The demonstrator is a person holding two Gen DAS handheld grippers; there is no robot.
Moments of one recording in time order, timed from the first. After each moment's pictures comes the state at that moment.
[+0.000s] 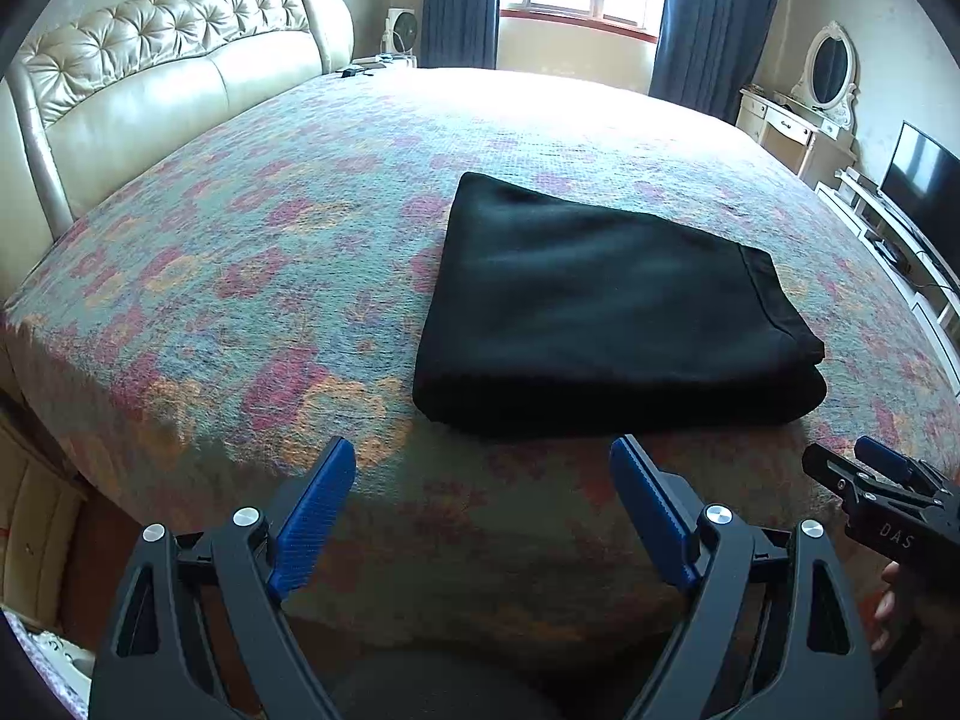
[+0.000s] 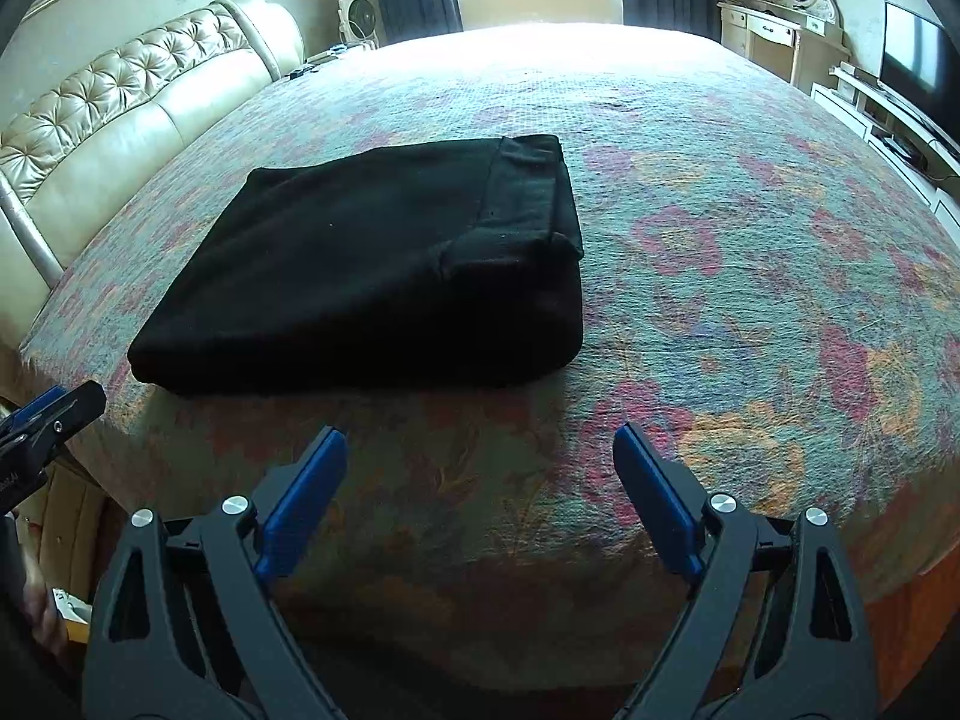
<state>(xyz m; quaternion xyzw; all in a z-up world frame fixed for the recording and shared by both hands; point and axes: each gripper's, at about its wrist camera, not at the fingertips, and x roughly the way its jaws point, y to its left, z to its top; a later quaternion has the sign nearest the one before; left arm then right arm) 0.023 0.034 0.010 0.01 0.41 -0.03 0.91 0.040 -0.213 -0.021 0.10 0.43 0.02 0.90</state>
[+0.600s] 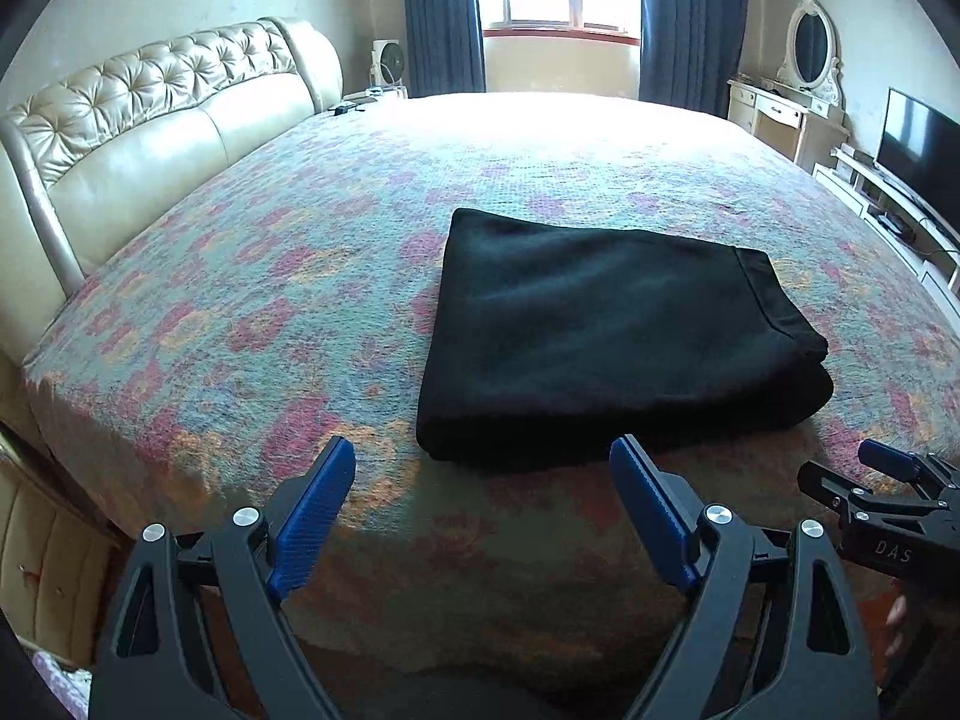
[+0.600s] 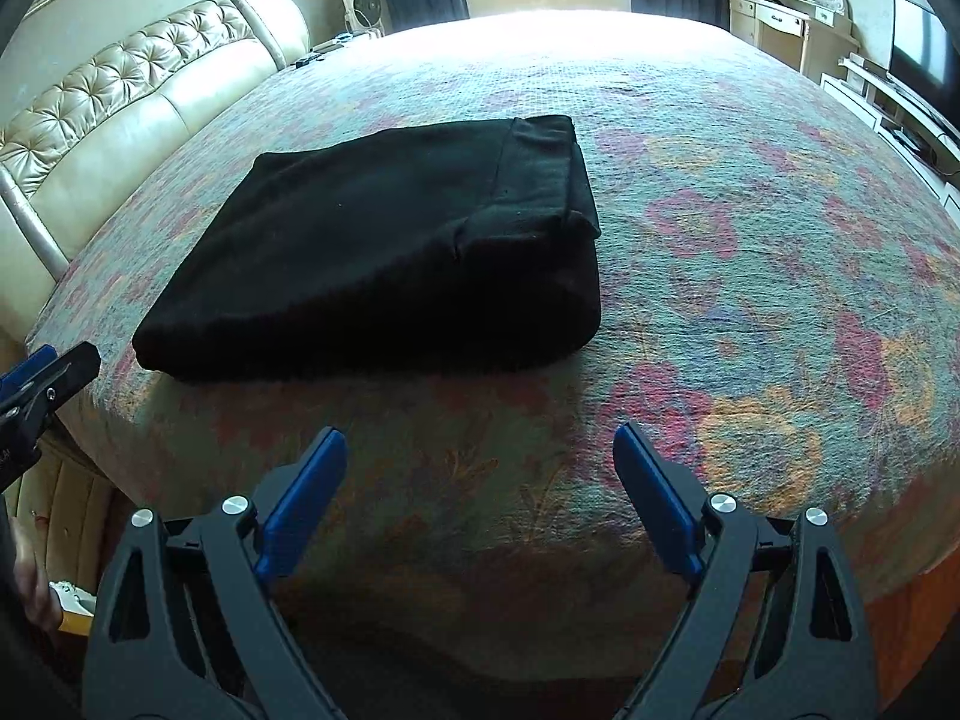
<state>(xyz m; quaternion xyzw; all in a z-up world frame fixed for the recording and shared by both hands) 0.029 0.022 0.023 0.06 0.38 -0.02 0.92 0.041 -0.209 -0.027 0.10 0.45 0.04 0.89</state>
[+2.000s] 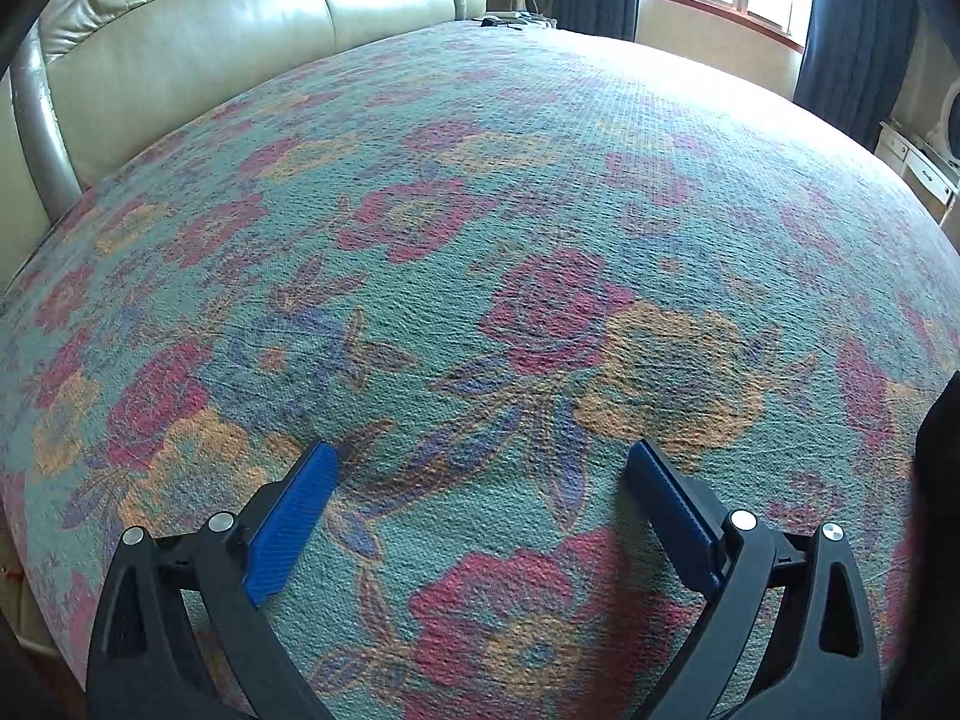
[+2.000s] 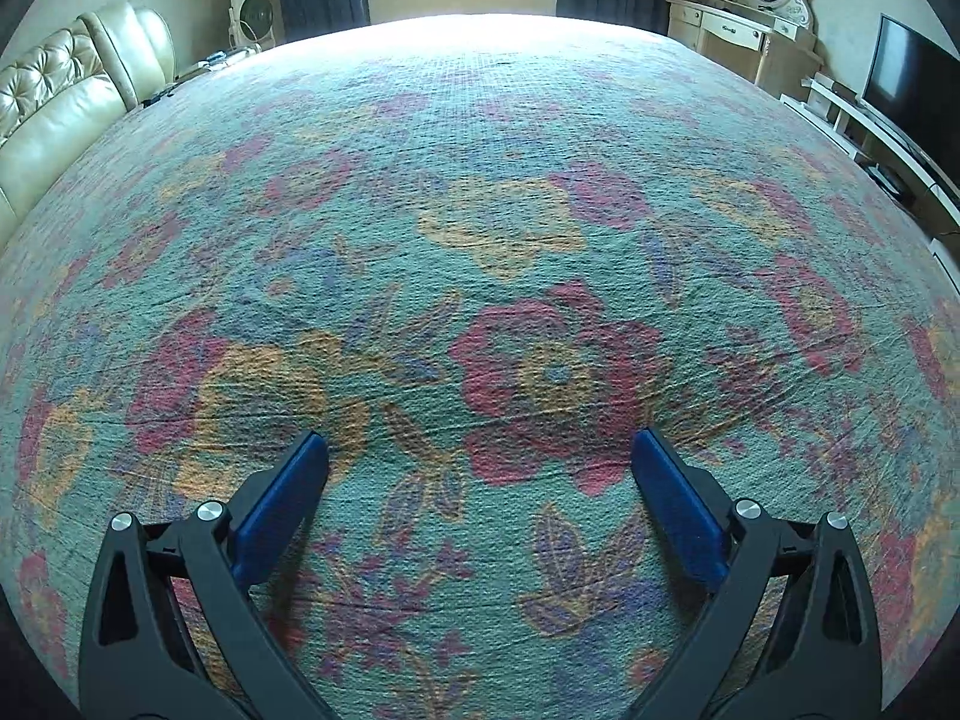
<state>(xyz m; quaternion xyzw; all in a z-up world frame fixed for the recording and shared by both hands) 0.292 0.260 -0.067 -0.02 0.44 0.10 0.89 0.444 -0.352 -0.087 0.07 0.45 -0.08 0.89</state>
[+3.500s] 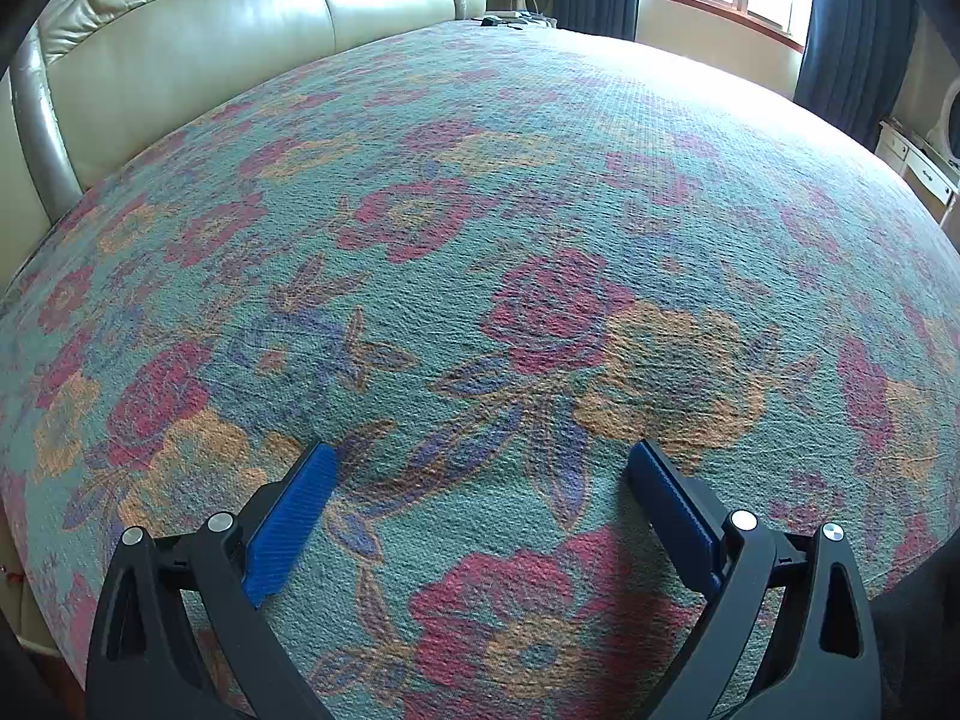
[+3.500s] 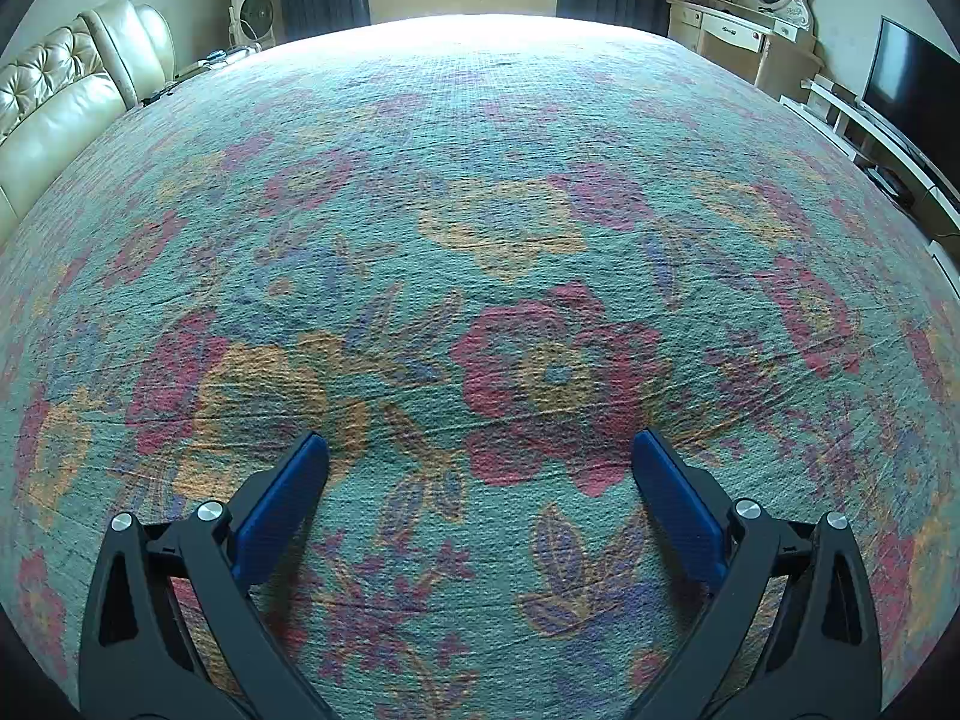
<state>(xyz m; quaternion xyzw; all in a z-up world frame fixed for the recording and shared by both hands) 0.293 0.261 -0.066 -0.02 0.44 0.10 0.89 0.442 -0.354 -0.088 0.07 0.44 -0.08 0.89</state>
